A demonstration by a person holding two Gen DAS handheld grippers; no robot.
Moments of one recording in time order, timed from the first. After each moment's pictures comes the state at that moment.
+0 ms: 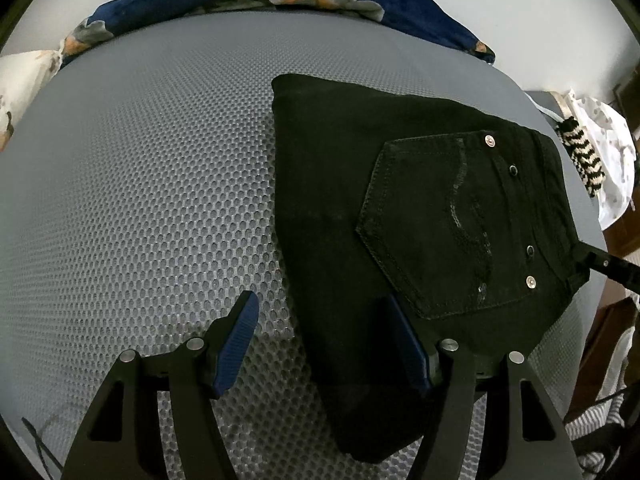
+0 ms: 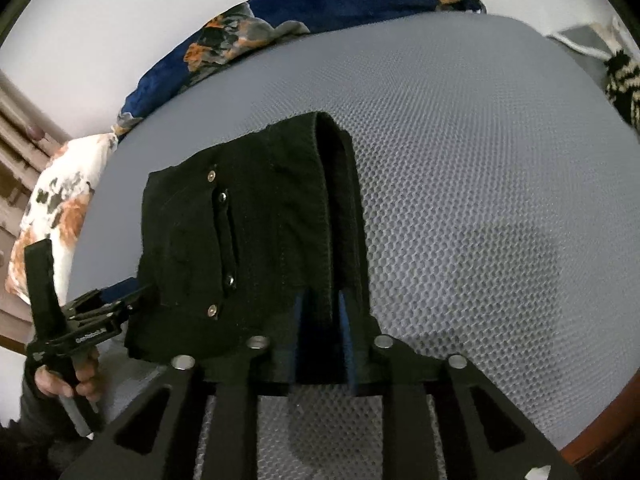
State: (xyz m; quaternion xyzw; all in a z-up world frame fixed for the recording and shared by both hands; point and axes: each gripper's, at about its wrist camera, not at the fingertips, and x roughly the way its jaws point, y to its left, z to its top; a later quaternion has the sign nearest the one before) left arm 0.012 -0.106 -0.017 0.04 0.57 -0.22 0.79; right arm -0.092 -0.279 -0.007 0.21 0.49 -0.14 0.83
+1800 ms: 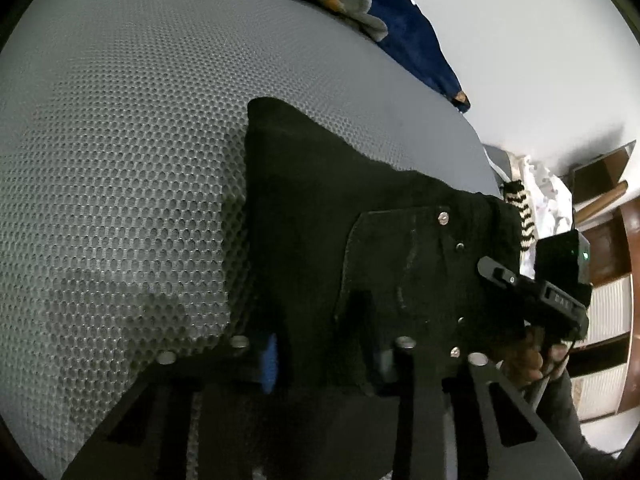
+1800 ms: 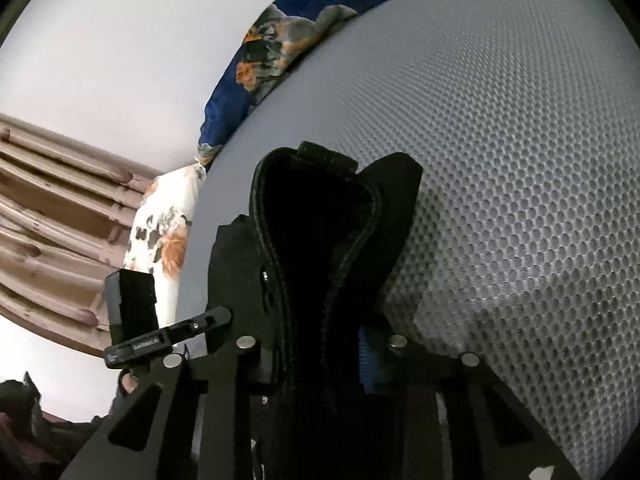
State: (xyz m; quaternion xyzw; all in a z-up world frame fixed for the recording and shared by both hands) left arm 0.075 -0.146 -0.028 -0.14 0.61 -0.30 0.72; right arm -0.030 -0.325 -0.044 0.38 0.44 0.05 0.81
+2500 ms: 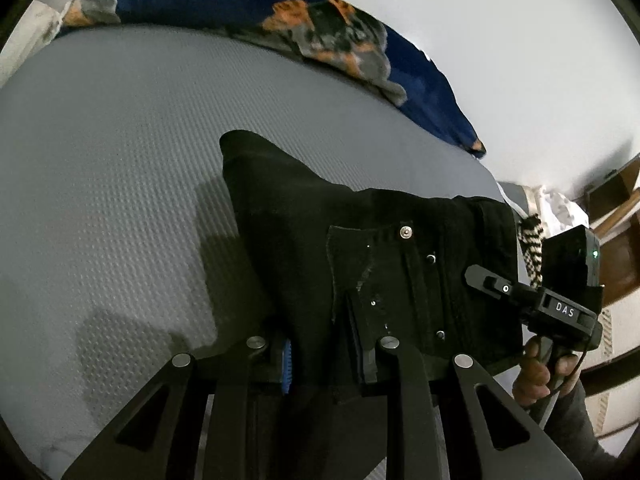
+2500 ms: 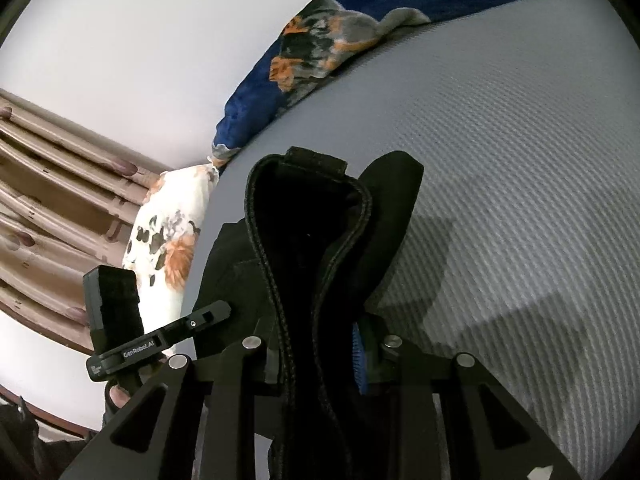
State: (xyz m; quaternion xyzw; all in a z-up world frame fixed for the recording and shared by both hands) left arm 0.141 -0.096 0.001 -0.12 0.55 -0.26 0.78; right arm 0.078 -0.294 -0.030 0.35 0.44 0.07 0.82
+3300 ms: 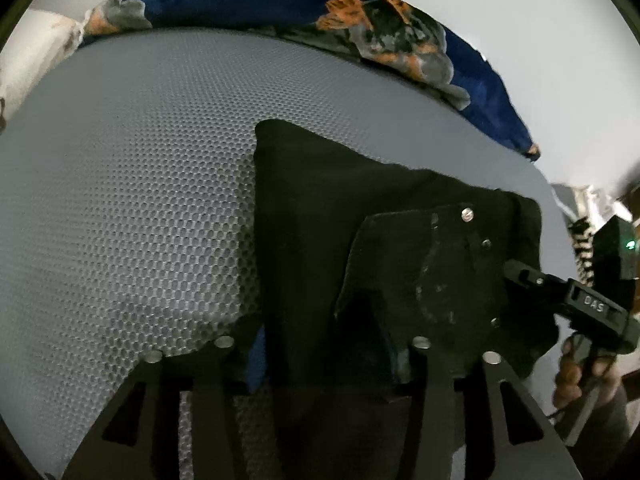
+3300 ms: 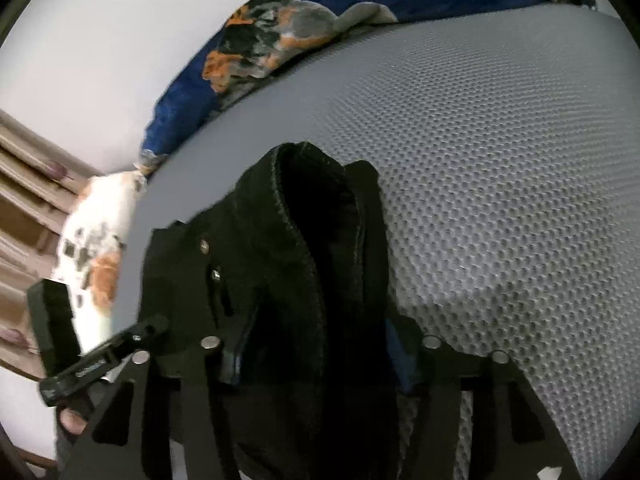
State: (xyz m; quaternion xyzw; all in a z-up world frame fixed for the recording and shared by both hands) left arm 0.171 -0.072 -0.023 -0.06 0.56 -0.19 0.80; right arm 0.114 -0.291 -0.054 0.28 0.48 -0.06 0.83
